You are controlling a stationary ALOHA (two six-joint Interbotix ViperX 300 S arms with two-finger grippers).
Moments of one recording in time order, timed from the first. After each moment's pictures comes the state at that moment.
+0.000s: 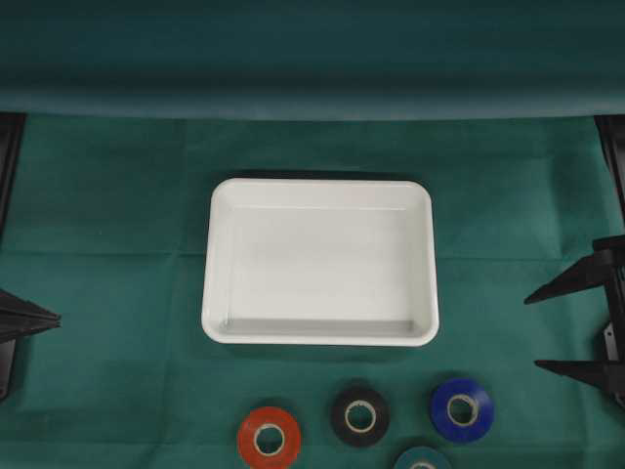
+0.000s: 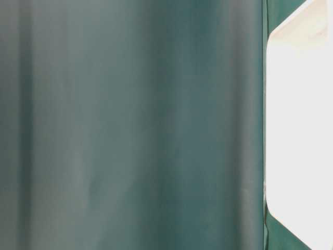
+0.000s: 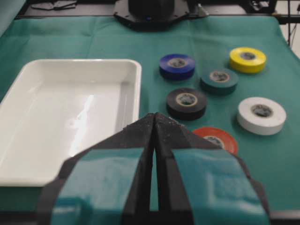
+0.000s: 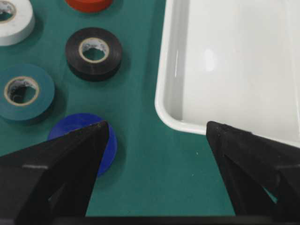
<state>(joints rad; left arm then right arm) 0.00 -1.42 1.34 -0.02 0.12 0.04 0.01 -1.03 1.10 -0.03 0.48 0.01</state>
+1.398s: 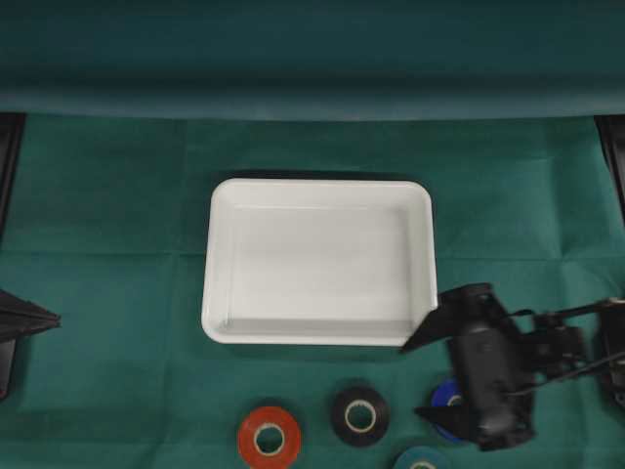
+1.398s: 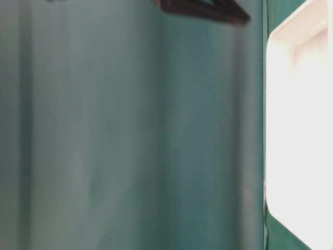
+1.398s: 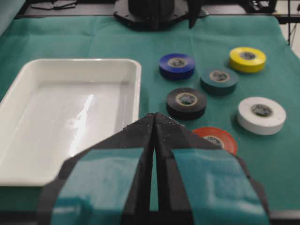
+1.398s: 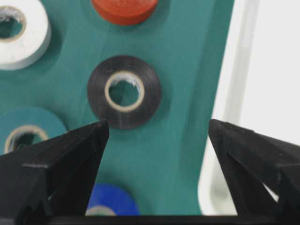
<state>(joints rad) 0.00 -1.42 1.34 -0.02 0.12 0.04 0.11 -0.31 0.80 -0.02 0.27 0.01</state>
